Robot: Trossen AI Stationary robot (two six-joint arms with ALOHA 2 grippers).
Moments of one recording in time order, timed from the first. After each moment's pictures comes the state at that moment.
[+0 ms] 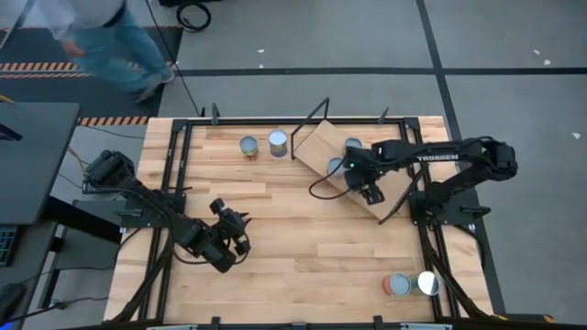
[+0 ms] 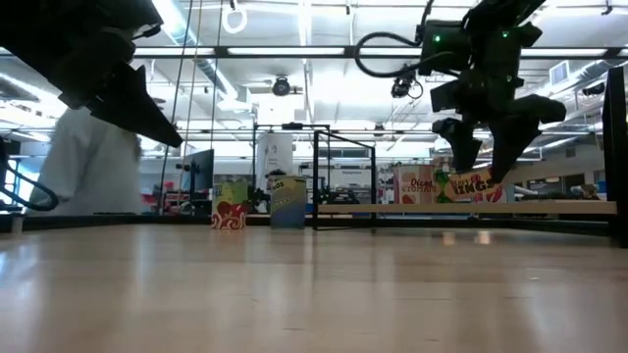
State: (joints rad) left arm -0.64 1.47 0.76 -0.51 -0.96 -0.95; right arm -0.25 1.35 0.89 -0.89 0.02 -0.50
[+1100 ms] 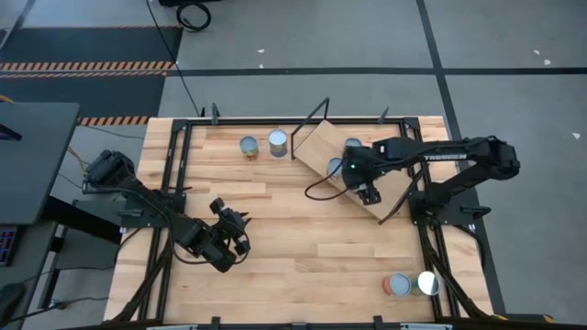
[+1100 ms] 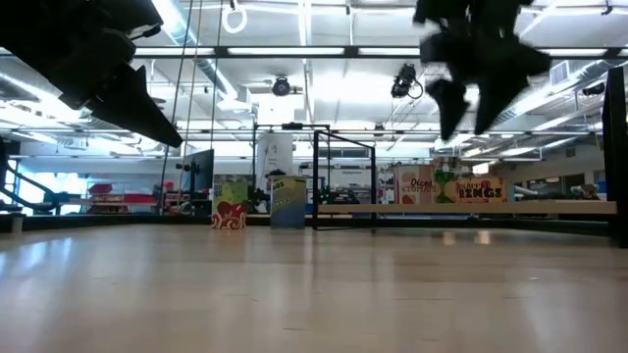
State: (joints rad) left arm -0.64 1.47 0.76 -0.51 -0.97 -0.95; right arm -0.13 1.33 1.07 -1.00 0.06 -0.34
